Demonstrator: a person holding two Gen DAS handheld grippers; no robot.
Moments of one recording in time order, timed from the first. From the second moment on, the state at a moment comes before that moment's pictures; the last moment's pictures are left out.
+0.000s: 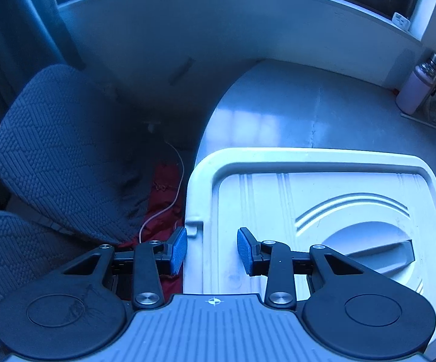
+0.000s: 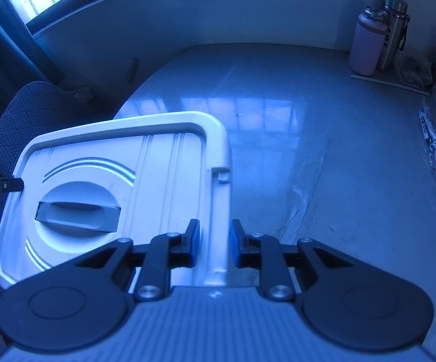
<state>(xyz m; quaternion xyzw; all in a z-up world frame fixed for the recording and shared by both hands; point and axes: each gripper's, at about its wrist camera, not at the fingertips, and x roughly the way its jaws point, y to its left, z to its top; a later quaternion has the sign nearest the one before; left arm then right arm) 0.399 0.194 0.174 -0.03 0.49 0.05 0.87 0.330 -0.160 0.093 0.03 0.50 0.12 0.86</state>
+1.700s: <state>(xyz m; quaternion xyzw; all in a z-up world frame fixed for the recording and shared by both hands) 0.131 0.109 0.165 0.05 0.22 0.05 0.97 0.109 -0.101 0.078 0.02 0.34 0.07 0.94</state>
